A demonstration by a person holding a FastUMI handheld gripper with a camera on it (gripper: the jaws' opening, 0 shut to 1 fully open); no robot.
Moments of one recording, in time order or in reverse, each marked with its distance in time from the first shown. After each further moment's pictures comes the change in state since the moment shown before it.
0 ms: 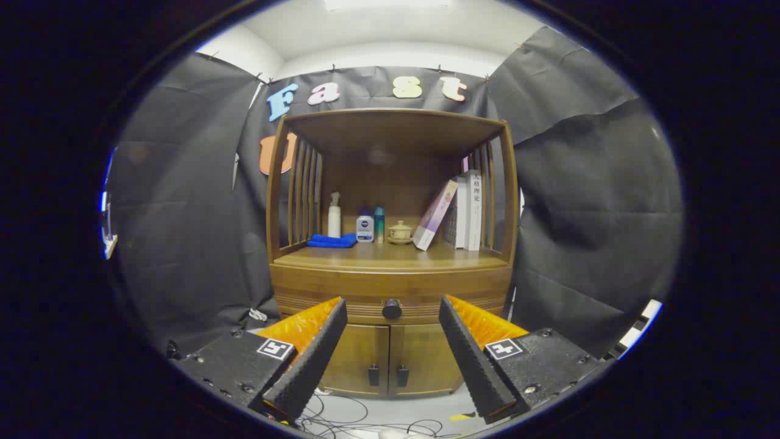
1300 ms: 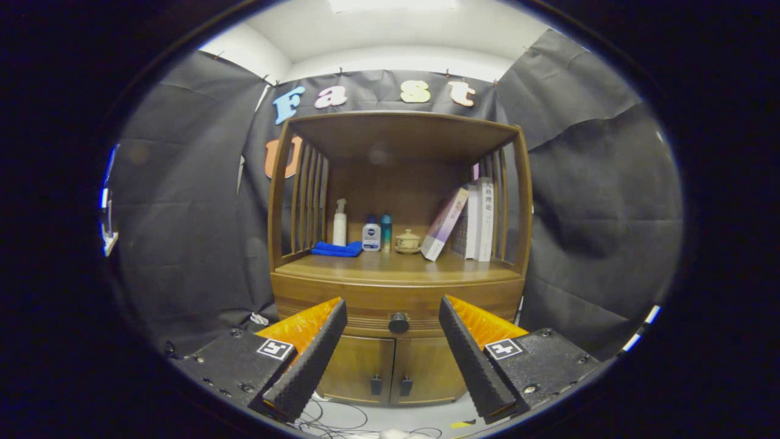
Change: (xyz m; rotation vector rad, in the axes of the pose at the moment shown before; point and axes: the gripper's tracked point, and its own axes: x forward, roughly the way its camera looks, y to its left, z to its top) arm 0.044 0.013 0.008 -0.023 -0.032 0.037
